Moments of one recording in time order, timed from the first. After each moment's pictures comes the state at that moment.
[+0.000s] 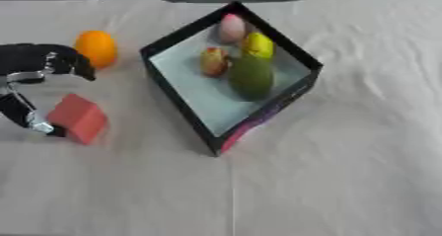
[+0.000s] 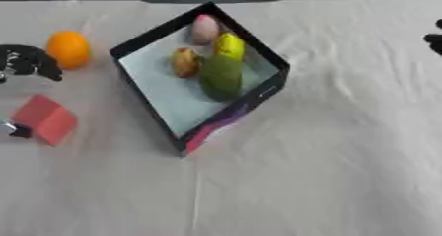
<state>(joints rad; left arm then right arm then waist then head) -0.71 0.83 -0.29 -1.19 -0.67 -0.76 -0.36 -0.39 -0.47 -0.34 -1.66 -0.53 0.23 0.09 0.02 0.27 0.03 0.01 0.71</state>
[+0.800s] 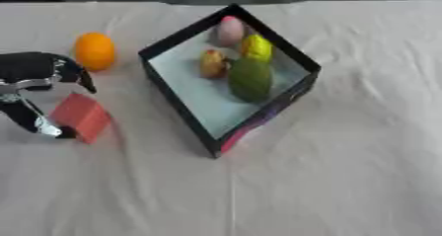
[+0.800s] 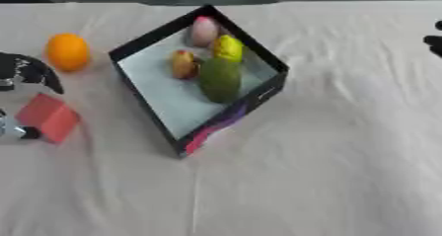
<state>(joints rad) -0.71 0.81 -0.31 -1.18 -0.67 -0.76 -0.36 -0.39 -0.47 -0.34 -1.66 -0.53 0.24 0.09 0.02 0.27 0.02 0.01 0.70</state>
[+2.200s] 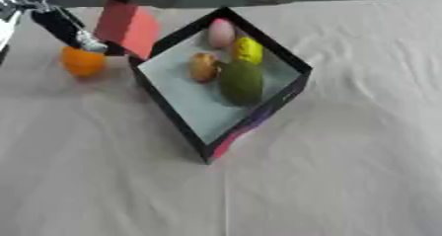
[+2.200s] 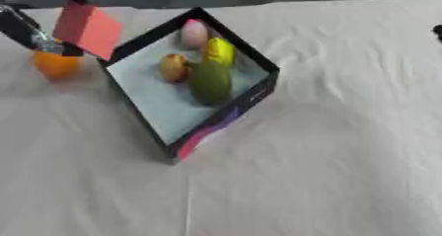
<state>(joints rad) -1.04 0.67 -0.21 -1.13 -0.43 -0.75 -0.37 -0.51 -0.47 -0.27 -1.66 -0.56 0.26 0.14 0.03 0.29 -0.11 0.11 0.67</state>
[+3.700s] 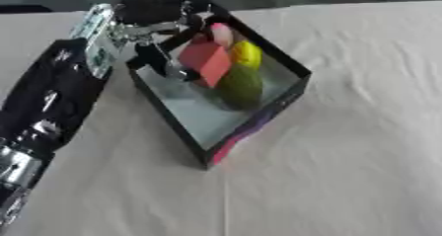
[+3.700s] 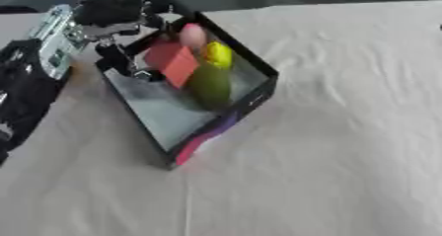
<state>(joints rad) -1.10 0.47 -0.21 -0.98 -0.84 -0.90 -0.17 -0.54 -0.45 -0.25 -1.66 -0.58 0.27 0.15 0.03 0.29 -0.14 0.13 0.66</state>
